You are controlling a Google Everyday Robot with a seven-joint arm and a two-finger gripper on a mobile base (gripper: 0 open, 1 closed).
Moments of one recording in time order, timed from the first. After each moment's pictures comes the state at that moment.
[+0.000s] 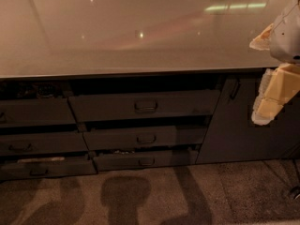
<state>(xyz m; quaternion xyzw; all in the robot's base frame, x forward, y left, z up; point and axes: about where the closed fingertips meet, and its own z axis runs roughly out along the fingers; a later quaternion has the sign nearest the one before) 0.438 -0.217 0.976 -0.60 0.78 -0.03 0.16</state>
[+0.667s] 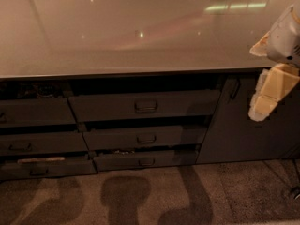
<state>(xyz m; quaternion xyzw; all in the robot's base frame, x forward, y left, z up) 0.459 -0.231 0.954 -0.58 0.80 -0.01 0.15</state>
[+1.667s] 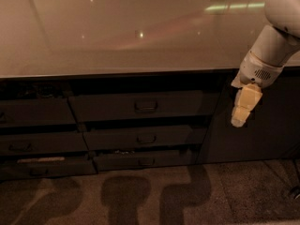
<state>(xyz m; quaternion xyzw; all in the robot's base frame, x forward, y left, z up) 0.528 -0.259 0.820 -0.56 0.82 0.09 0.05</state>
